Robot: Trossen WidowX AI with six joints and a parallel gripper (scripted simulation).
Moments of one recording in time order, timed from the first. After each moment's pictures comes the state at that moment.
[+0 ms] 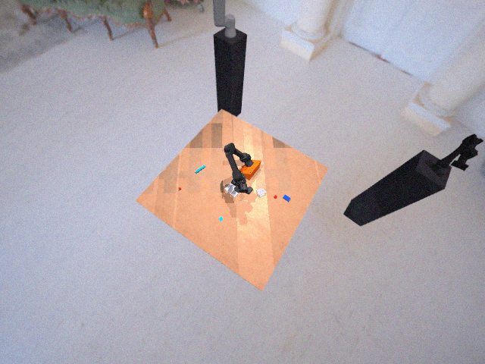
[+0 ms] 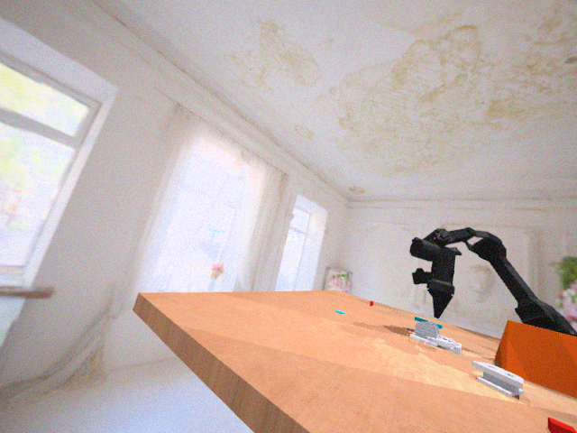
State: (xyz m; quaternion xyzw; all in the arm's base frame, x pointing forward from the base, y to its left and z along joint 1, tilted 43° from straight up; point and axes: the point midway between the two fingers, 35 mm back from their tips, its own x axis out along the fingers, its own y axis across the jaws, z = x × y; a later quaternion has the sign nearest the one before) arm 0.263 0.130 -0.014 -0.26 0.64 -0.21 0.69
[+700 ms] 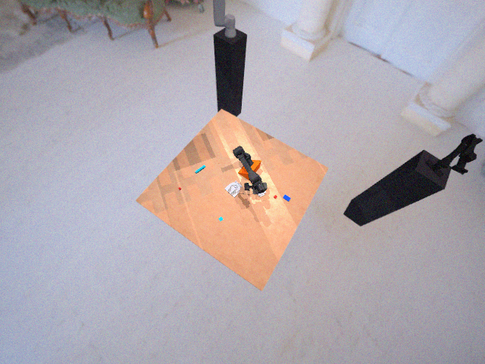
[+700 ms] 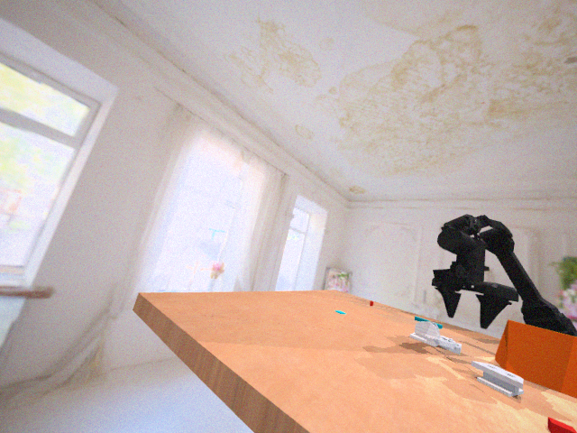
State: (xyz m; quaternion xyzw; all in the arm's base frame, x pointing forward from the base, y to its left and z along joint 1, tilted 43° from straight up) arm 0.199 0.210 -0.068 -0.47 0.68 0.01 0.56
